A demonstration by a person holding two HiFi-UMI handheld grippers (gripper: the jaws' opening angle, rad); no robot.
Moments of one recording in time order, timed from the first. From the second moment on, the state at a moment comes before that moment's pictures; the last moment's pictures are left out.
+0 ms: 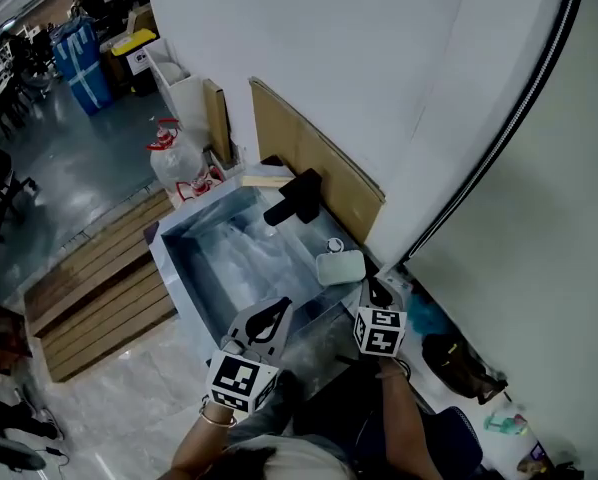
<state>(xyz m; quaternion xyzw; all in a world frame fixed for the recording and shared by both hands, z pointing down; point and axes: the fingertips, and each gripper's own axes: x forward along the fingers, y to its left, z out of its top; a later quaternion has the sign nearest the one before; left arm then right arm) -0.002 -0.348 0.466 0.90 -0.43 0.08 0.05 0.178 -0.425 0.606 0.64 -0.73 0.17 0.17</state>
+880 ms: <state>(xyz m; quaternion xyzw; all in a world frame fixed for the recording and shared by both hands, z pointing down) -0.012 -0.245 0.424 0.88 -0.48 0.04 0.03 0.158 -0.321 0.543 0.61 -0.77 0.12 0.14</state>
